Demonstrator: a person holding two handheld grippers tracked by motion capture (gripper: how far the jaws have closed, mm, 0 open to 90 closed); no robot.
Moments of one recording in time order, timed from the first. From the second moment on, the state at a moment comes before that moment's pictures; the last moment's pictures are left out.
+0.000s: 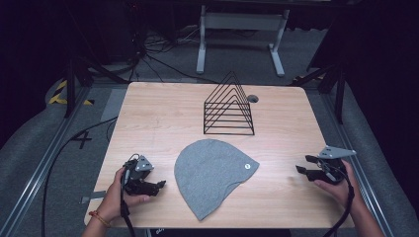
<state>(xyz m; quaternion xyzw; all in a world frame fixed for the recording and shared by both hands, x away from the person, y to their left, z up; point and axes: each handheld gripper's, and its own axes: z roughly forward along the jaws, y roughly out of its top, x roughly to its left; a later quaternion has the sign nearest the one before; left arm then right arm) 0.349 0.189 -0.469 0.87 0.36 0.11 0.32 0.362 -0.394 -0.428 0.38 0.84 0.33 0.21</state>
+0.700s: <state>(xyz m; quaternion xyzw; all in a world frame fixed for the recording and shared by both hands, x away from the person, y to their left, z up) 0.355 0.132 -0.463 0.89 0.33 0.11 0.30 0.442 -0.211 -0.426 0.23 0.91 0.31 0.13</state>
